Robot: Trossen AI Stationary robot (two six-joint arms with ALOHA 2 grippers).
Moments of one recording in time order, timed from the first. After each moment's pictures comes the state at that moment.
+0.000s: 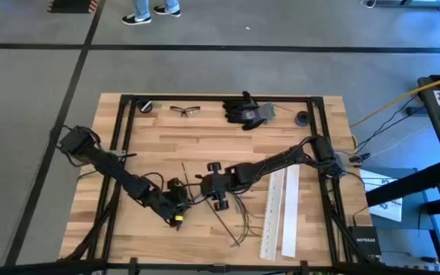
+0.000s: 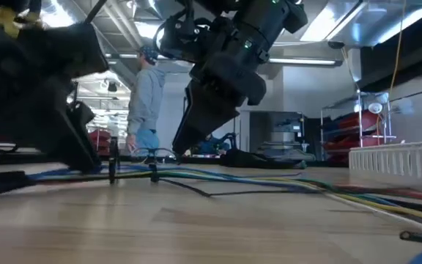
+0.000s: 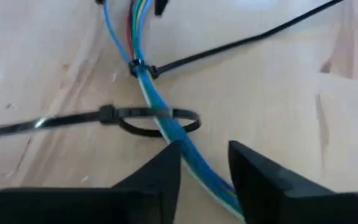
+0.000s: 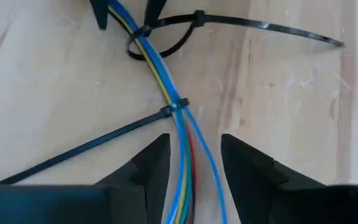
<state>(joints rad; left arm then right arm) -0.58 1.59 0.61 0.10 -0.43 -0.65 0.21 2.11 1.50 -0.40 0.10 -0.06</state>
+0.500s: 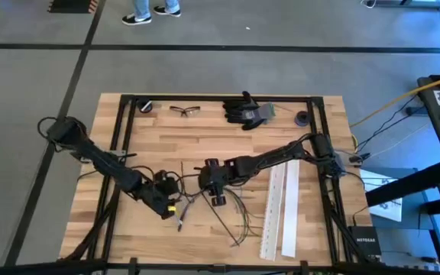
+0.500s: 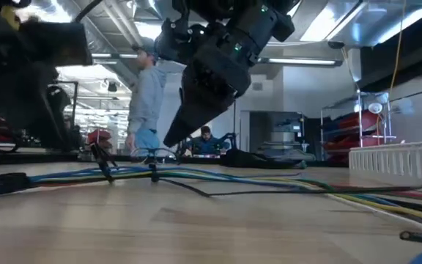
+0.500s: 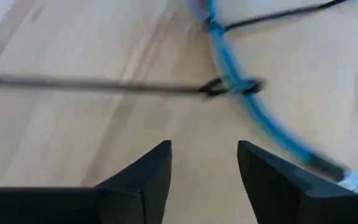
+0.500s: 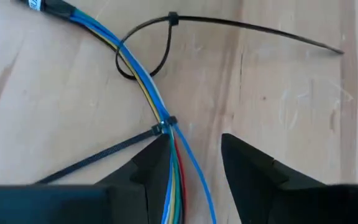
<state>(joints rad) -0.59 1.40 0.61 -0.31 -0.42 -0.86 0.17 2.11 1.50 -0.35 0.00 -0.05</state>
